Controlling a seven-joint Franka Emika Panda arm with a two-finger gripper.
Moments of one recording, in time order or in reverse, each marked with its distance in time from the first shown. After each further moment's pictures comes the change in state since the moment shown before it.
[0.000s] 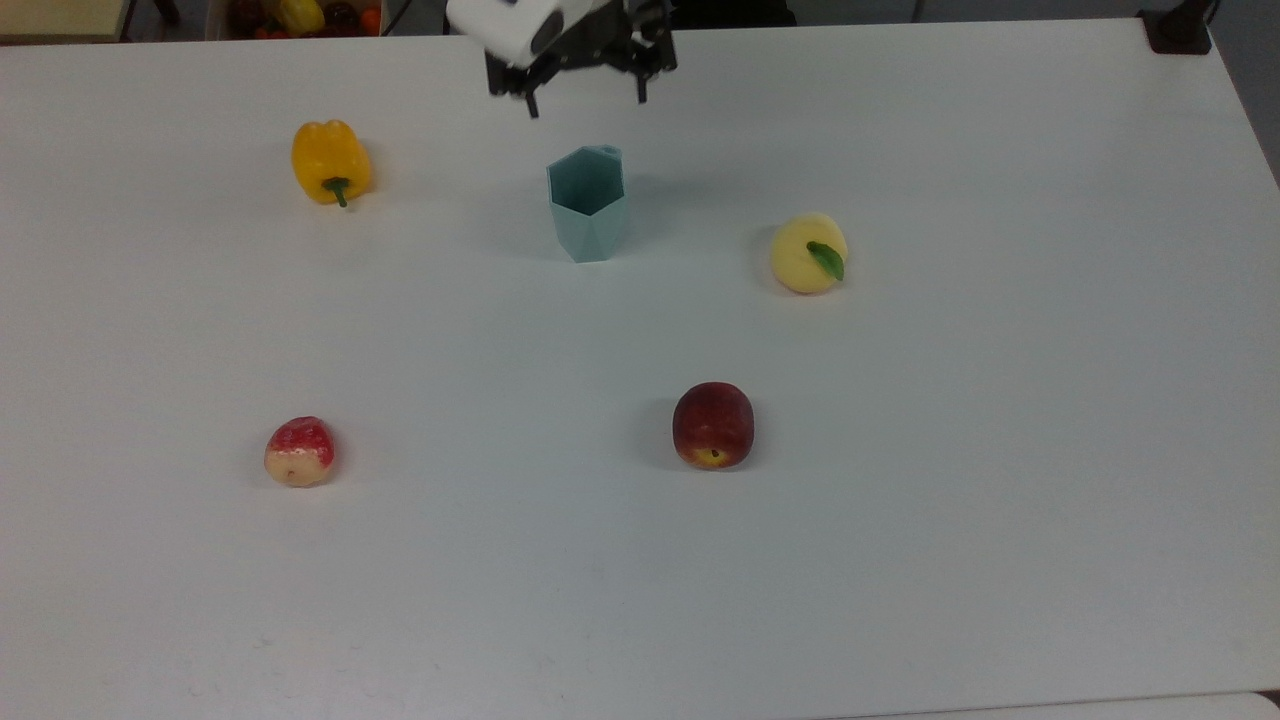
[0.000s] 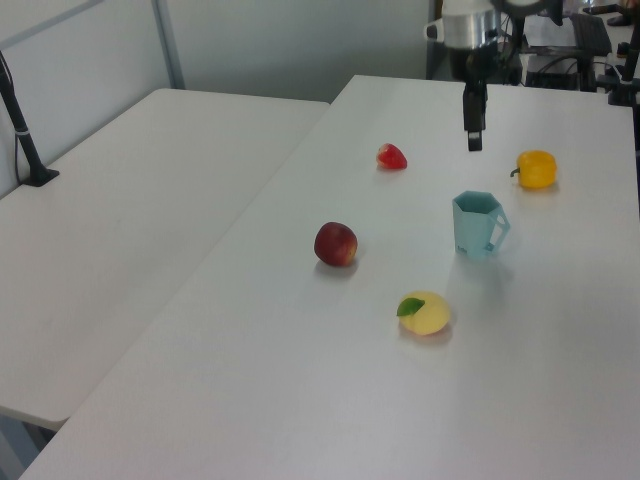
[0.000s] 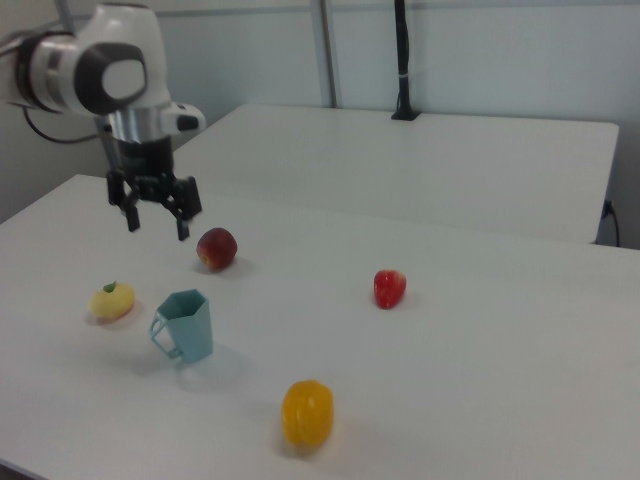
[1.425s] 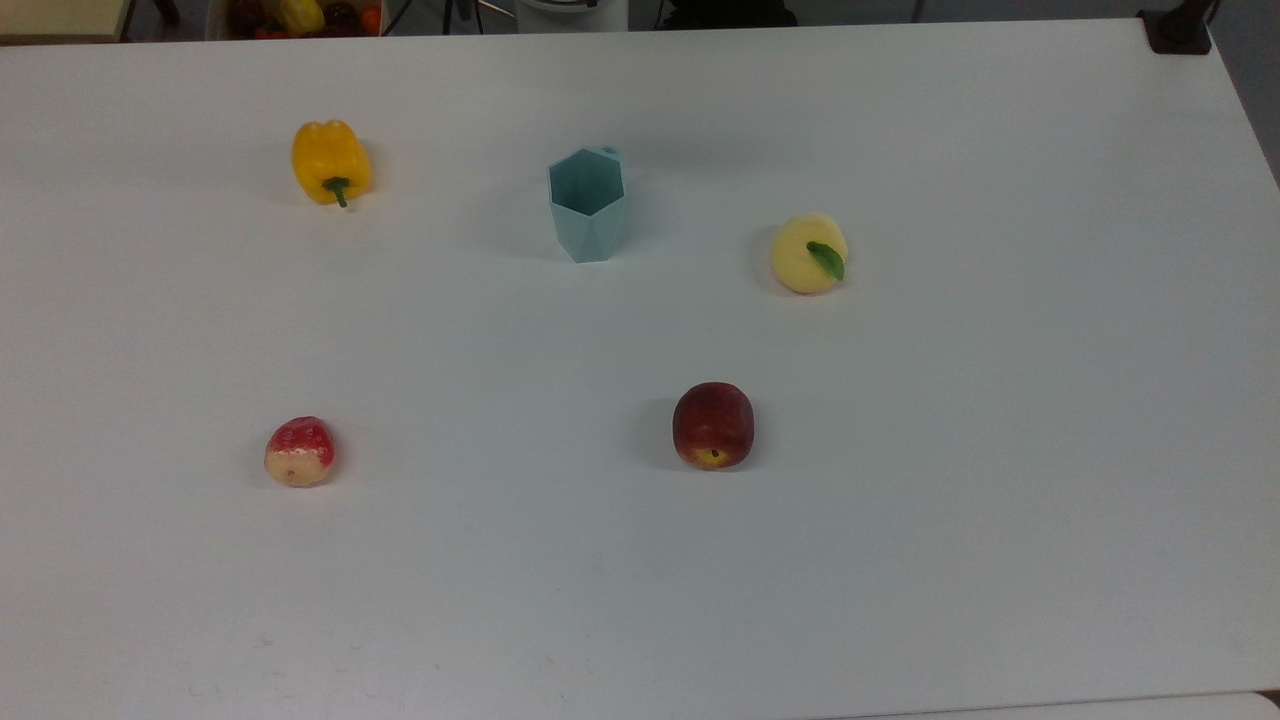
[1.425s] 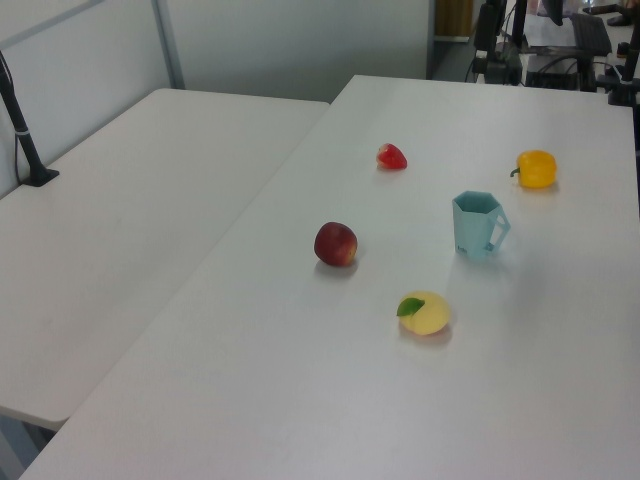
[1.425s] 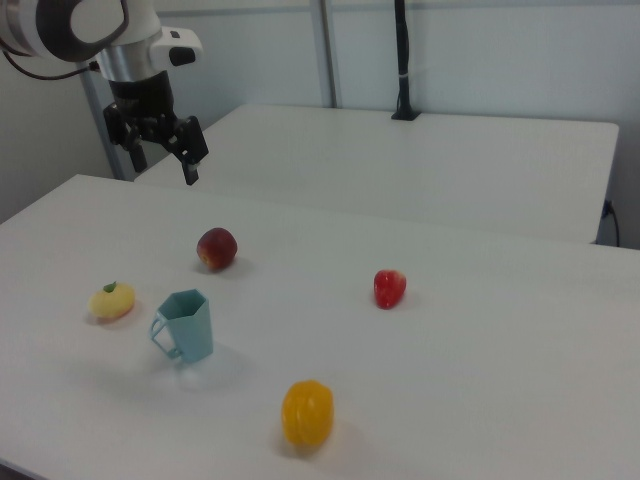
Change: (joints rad) arm -0.020 -0.128 -0.082 0.059 0.054 0.025 -0.010
